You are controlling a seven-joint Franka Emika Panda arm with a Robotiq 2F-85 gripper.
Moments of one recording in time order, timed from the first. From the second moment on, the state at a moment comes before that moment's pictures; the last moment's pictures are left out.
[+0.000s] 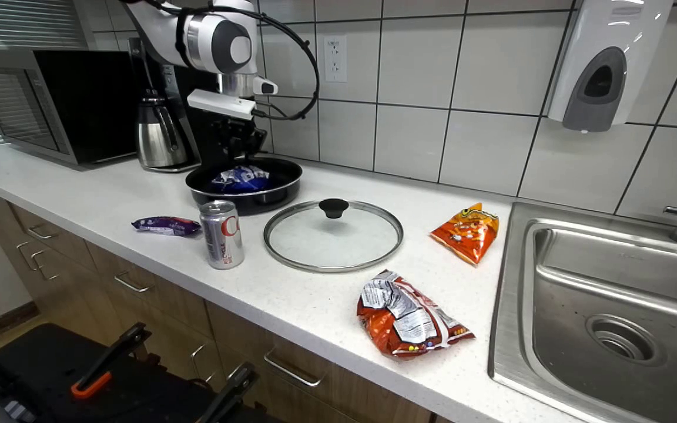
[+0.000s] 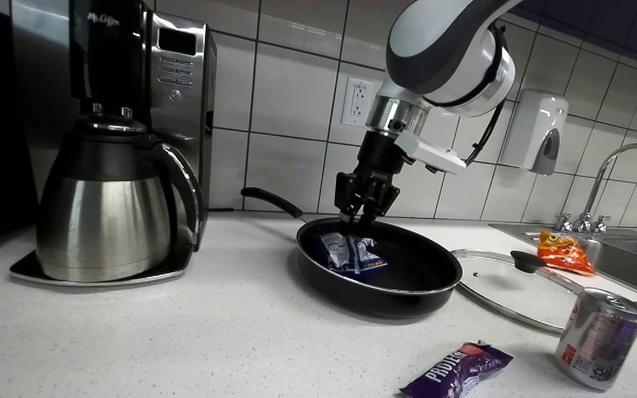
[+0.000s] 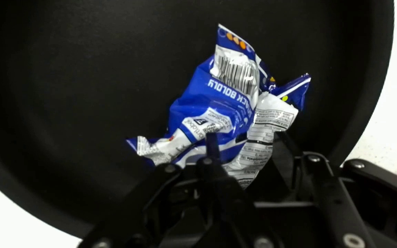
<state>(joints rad) 0.12 0.46 0.14 -1.84 0.13 2.40 -0.10</state>
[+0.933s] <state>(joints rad) 0.07 0.34 0.00 -1.89 0.12 2.40 0.00</state>
